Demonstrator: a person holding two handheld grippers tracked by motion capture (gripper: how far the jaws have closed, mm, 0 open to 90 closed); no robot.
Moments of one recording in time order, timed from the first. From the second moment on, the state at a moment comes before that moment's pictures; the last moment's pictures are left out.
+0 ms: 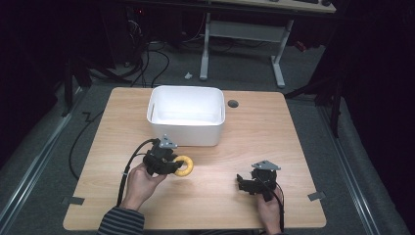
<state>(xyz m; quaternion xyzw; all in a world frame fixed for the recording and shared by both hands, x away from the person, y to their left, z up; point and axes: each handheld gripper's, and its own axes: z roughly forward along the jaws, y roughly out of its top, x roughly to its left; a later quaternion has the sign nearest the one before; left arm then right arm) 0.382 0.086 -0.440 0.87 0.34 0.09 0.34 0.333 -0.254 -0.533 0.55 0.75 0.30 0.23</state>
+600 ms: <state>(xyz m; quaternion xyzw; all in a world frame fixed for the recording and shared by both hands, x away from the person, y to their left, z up) 0.382 0.088 -0.405 0.87 0.34 0.09 0.36 0.333 -0.254 -0.533 0.55 0.75 0.30 0.23</state>
